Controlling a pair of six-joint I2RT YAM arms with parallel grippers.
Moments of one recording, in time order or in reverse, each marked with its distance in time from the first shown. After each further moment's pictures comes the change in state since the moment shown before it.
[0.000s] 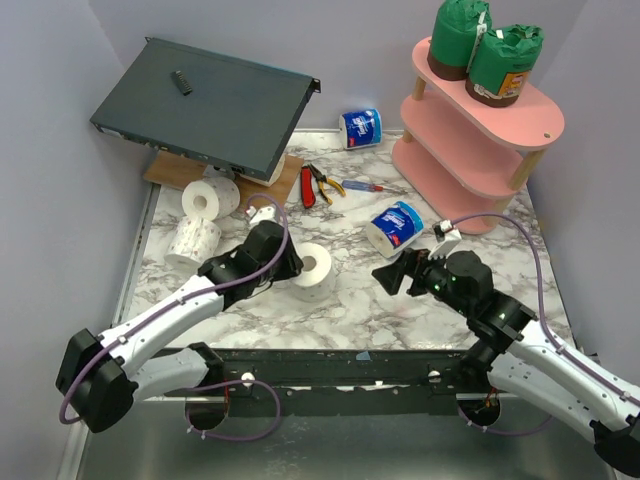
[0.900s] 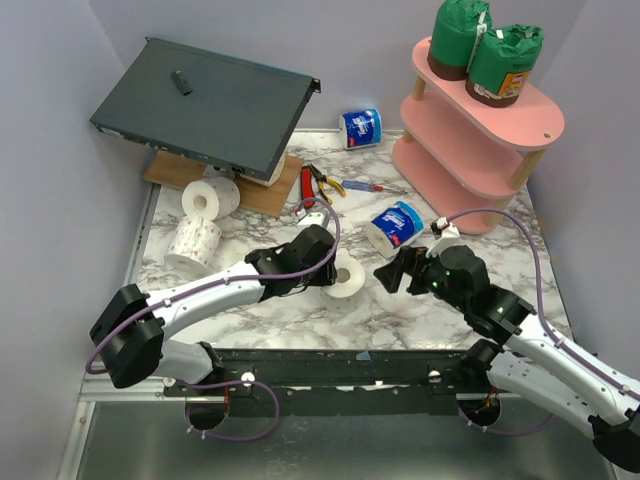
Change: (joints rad) left arm -0.243 0.279 0.146 0.047 -0.022 0.000; right arm 0.000 0.070 0.054 -0.086 0.036 -0.009
